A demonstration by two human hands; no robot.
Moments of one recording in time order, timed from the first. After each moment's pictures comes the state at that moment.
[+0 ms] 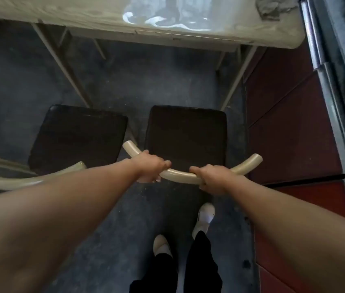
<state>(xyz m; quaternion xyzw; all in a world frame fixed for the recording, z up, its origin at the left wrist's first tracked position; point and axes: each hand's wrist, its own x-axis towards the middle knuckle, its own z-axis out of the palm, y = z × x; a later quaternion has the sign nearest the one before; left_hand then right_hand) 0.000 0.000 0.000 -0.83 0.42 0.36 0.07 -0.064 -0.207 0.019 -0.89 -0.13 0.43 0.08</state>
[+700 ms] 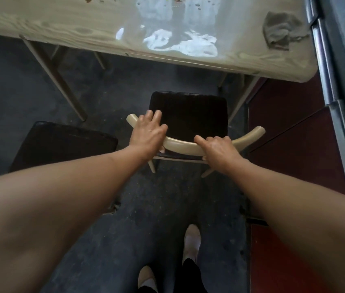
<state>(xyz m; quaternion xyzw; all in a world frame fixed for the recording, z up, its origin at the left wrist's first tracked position) 0.158 -0.072 -0.003 -0.96 0.26 0.07 0.09 0.104 -0.277 -0.007 -0.97 -0.11 0.19 -0.04</state>
